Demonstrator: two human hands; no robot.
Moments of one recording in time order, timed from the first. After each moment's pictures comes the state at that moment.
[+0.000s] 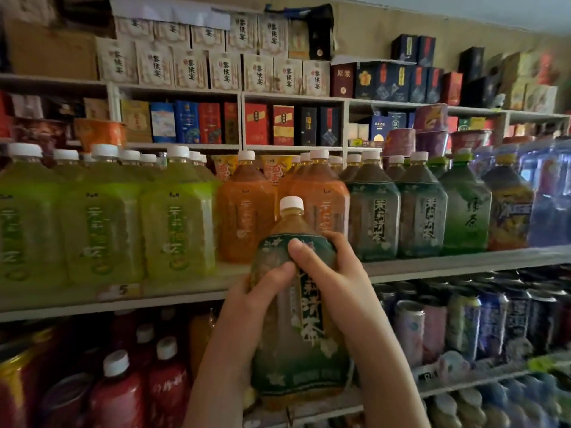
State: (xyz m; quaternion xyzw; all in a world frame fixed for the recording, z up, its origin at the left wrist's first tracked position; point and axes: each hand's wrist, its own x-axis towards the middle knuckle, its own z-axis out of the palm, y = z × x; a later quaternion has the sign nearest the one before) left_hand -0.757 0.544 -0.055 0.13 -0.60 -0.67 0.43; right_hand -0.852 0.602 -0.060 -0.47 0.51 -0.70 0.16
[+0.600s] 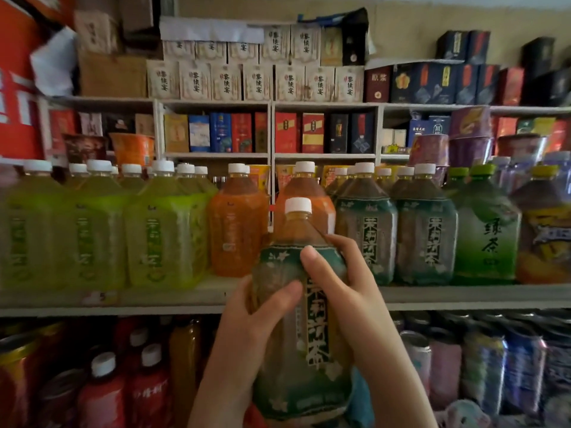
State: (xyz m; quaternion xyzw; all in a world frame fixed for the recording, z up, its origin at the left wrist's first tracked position) left_hand -0.797 0.580 -0.064 0.17 -0.60 -0.61 0.49; right_hand -0.923 0.620 -0.052 -0.53 0.46 -0.68 0.20
